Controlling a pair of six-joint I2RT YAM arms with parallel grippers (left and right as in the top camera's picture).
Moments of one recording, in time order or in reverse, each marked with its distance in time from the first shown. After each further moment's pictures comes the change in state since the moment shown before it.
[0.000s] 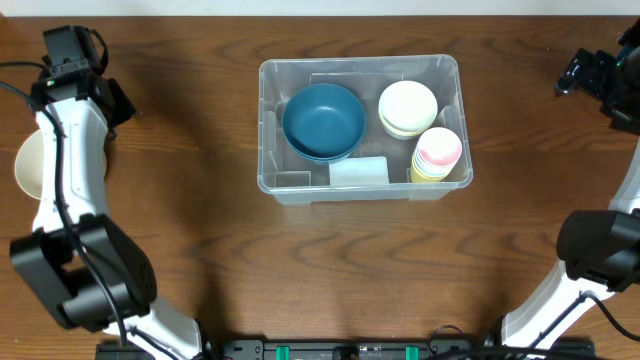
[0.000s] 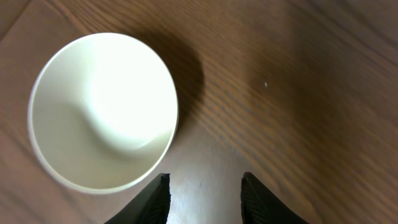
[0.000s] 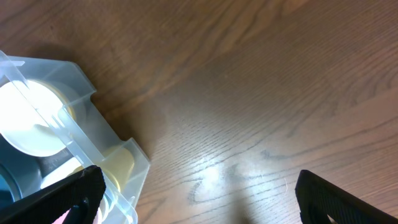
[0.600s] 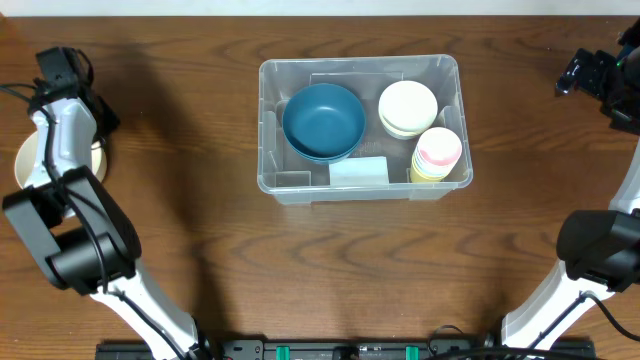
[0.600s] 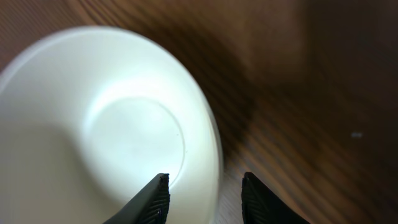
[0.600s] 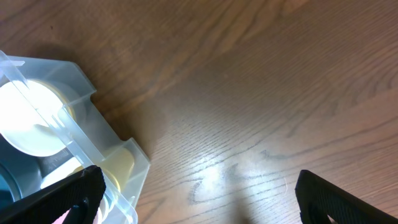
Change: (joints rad) left arm 0.107 0.232 0.000 0.170 -0.030 0.004; right arm 0.000 0.000 0.000 0.000 0.000 0.000
